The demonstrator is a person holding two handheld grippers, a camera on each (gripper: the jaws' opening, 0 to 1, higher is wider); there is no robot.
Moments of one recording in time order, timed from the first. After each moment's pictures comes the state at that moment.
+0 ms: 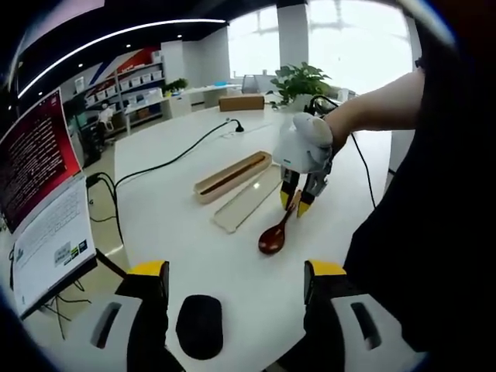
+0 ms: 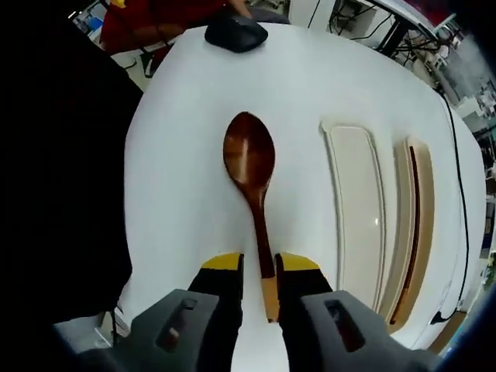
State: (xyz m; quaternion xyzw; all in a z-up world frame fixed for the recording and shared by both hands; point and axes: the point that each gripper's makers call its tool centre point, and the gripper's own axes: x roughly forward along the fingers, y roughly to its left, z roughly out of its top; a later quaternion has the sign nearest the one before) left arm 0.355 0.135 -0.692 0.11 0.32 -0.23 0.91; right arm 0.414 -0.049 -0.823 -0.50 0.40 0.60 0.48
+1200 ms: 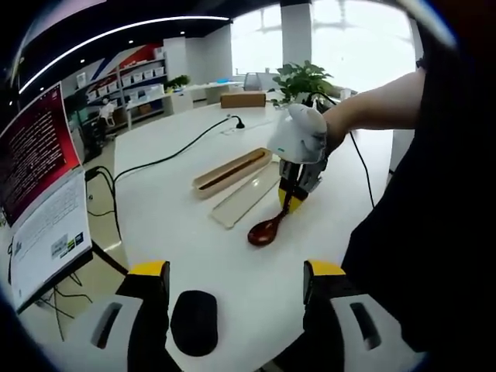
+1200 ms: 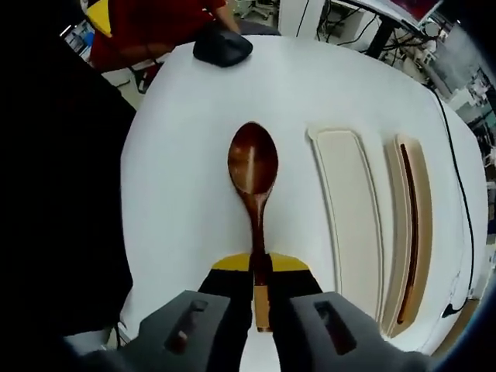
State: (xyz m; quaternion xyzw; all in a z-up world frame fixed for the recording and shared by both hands) left arm 0.349 0.131 -0.697 0.11 0.33 -0.22 0.91; right arm 0.419 -0.042 -0.823 -0.45 0.41 0.59 0.52
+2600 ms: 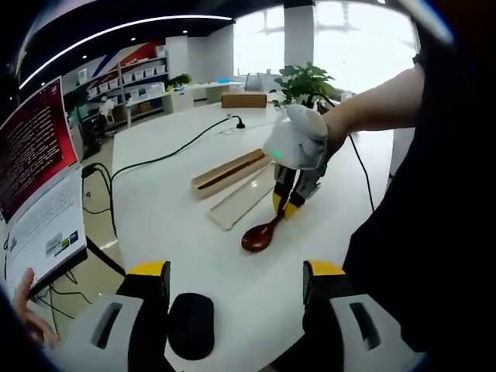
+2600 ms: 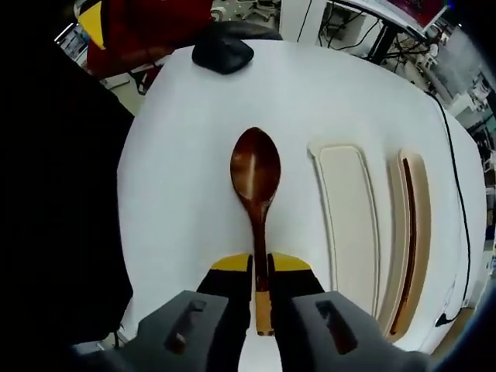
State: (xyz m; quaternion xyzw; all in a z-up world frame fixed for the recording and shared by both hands) left arm 0.355 0.129 -0.705 0.10 0.33 -0.23 0.91; right arm 0.415 -0.025 -0.823 -0.48 0.40 0.60 0.50
